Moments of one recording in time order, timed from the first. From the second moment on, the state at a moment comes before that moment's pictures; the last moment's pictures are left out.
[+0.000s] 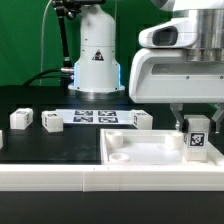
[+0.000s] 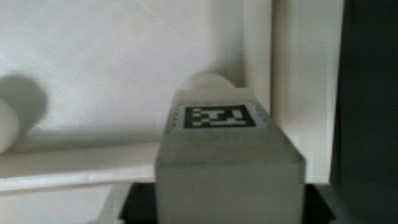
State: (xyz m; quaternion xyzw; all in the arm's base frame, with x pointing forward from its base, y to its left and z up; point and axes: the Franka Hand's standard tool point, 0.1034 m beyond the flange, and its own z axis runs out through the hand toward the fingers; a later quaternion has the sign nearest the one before) arm 0.631 0.110 0.073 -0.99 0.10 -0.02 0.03
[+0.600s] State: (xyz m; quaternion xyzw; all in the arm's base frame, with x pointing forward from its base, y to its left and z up) arm 0.630 0.112 0.071 -0.89 0.45 0.00 0.04
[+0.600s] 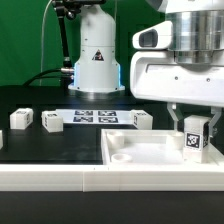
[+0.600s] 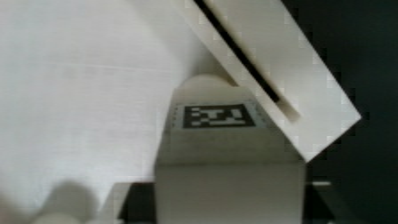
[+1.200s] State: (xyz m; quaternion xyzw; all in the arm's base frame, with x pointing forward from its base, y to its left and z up) arm 0.628 0.111 0.071 -0.79 0.61 0.01 0.04
